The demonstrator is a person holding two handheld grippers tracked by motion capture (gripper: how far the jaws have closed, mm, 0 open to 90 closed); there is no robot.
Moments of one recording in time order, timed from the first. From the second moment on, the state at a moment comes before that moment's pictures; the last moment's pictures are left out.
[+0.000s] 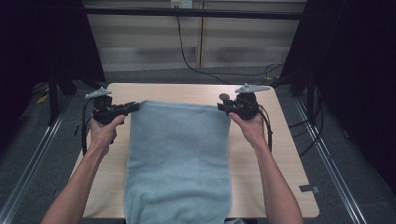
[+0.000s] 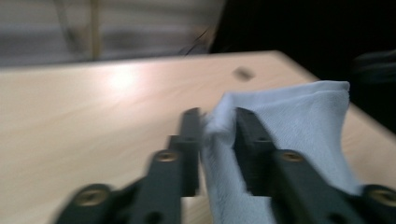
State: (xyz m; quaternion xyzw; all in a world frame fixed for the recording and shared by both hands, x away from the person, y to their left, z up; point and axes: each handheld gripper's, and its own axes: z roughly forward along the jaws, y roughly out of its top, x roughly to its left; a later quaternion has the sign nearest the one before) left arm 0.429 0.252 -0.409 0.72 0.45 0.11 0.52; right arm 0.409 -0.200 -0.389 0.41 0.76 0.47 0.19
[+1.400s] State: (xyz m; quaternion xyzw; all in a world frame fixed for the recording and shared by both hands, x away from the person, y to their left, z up) left arm 0.344 0.210 -0.509 0.82 0.36 0.07 0.43; right arm 0.288 -0.241 -0.503 0.41 0.82 0.38 0.10
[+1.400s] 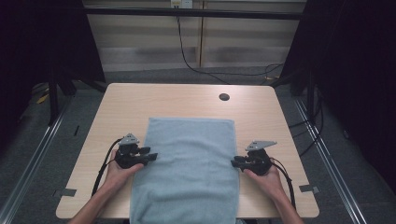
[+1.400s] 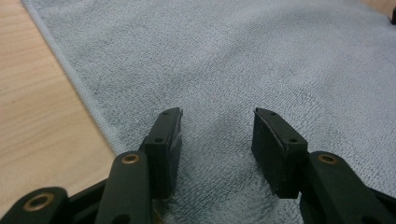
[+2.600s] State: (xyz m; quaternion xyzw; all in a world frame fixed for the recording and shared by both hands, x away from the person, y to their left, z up) left arm 0.285 0.223 -0.488 0.84 0.33 0.03 0.44; right arm 0.240 -0.223 -0.485 0.39 0.82 0.42 0.07
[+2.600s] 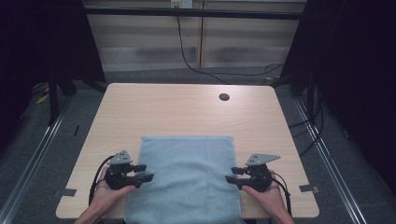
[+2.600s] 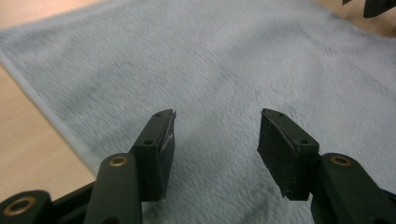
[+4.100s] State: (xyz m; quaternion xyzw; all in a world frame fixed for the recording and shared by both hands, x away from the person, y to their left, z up) left arm 0.360 0.225 -0.503 0.83 0.37 0.05 0.41; right arm 0.371 -0.224 -0.510 0.42 0.81 0.39 0.14
